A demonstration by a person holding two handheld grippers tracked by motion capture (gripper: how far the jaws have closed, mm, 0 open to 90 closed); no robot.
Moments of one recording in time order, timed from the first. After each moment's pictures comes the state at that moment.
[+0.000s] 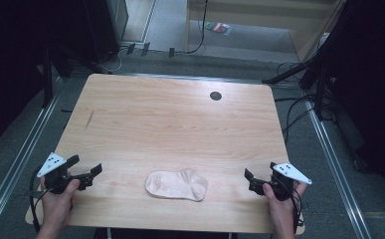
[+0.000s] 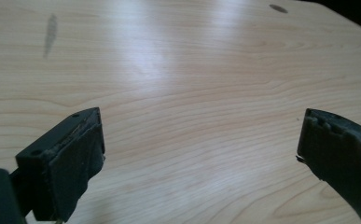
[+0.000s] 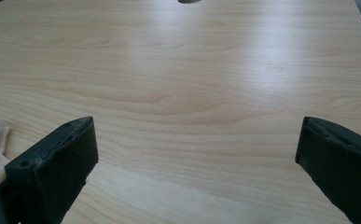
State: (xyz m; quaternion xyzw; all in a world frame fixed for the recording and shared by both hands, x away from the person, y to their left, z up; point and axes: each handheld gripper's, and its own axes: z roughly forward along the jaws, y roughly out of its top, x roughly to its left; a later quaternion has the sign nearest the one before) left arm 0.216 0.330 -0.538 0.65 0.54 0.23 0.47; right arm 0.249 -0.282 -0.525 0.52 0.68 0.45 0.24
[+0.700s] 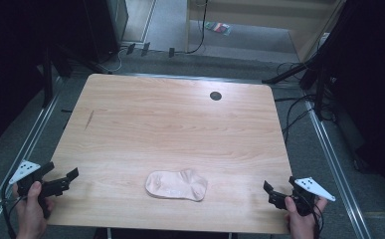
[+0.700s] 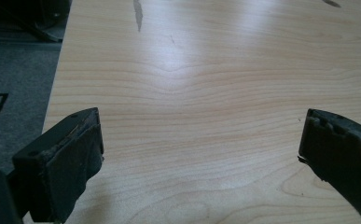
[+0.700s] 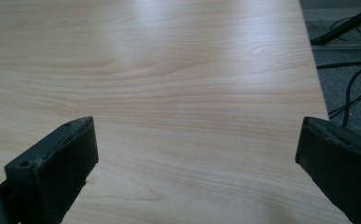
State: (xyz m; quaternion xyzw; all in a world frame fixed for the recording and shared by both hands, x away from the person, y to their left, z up) left arm 0.199 0.379 -0.550 0.63 0.59 0.24 0.45; right arm 0.219 -0.335 -0.538 0.56 0.66 0.44 0.24
